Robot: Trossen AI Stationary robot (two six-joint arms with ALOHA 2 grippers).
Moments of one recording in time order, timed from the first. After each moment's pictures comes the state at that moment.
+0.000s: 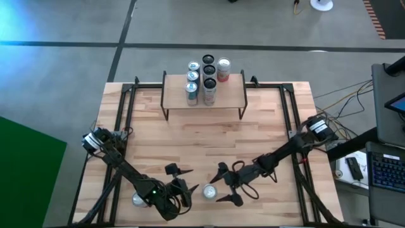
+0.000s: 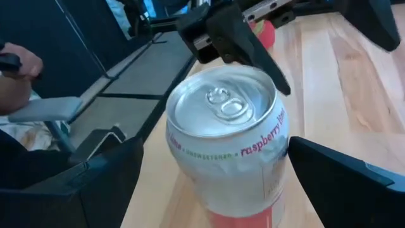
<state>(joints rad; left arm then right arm) -0.75 1.90 1.08 -0.11 -1.07 -0.66 0.49 1.83 0.77 0.78 0.03 0.28</state>
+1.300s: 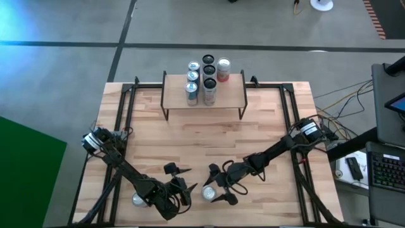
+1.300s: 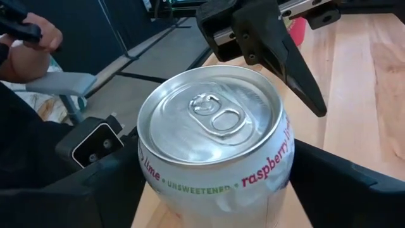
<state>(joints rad) -0.75 1.90 1.07 -0.16 -1.06 -0.72 0.41 1.94 0.88 0.74 -0.16 0.15</state>
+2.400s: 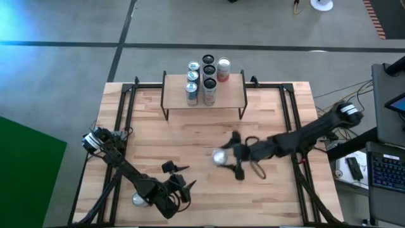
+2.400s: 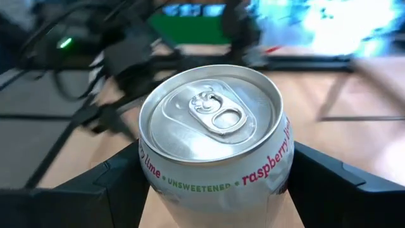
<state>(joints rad) -0.75 1.90 1.07 -0.25 -1.09 -0.86 0.36 1.35 0.81 0.23 0.29 0.12</state>
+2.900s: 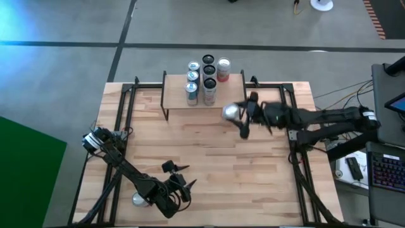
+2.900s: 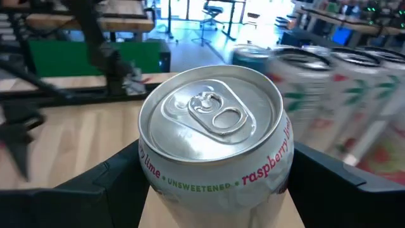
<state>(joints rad) -0.74 1.90 1.07 -0.25 -1.09 -0.86 -0.06 1.05 0.80 0.06 0.24 -0.05</state>
